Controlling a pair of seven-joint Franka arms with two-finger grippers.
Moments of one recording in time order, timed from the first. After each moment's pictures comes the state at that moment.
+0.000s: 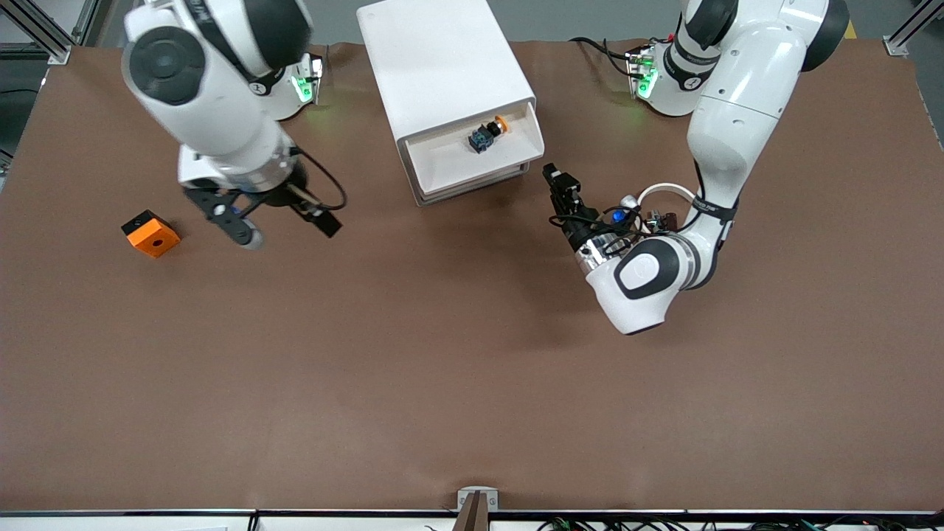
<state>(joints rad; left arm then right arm) -0.28 0.81 -0.09 -1.48 -0.90 1.08 -2.27 0.55 0.18 -0.06 -1.57 0.06 1.70 1.23</state>
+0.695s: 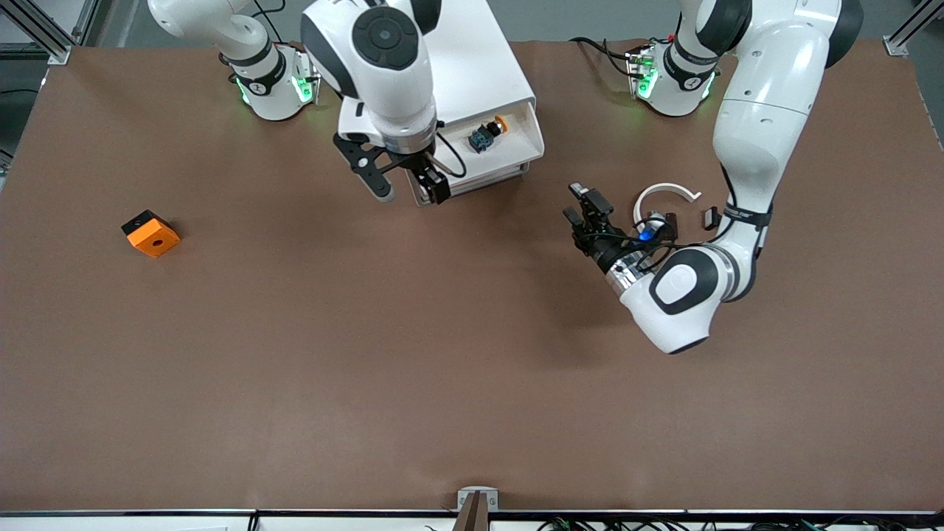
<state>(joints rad) -0.24 0.81 -0.03 -1.38 -0.80 1.12 -2.05 0.83 0.27 -0.06 -1.56 0.06 1.74 1.65</state>
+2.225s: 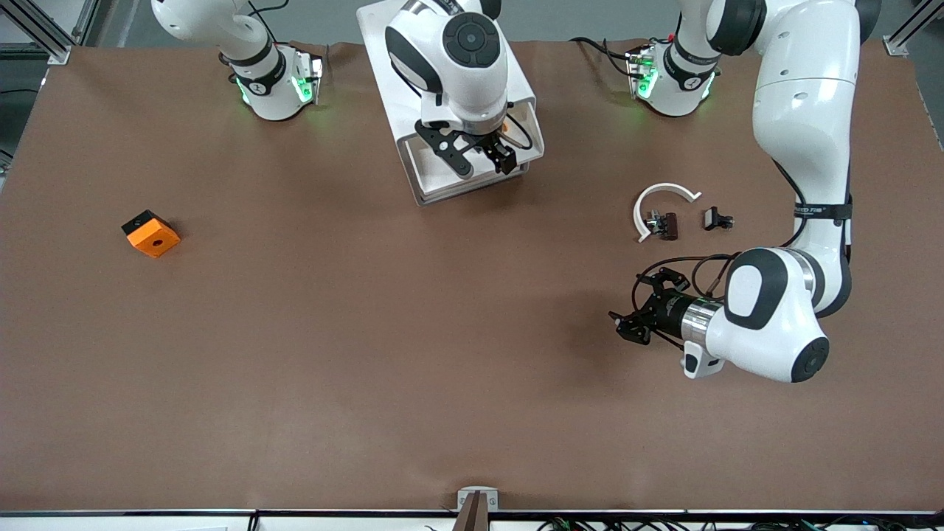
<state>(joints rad) -0.24 0.79 0.11 -1.23 -0.57 1.53 -0.94 0.98 0.38 -0.06 -1.55 0.21 1.85 1.68</state>
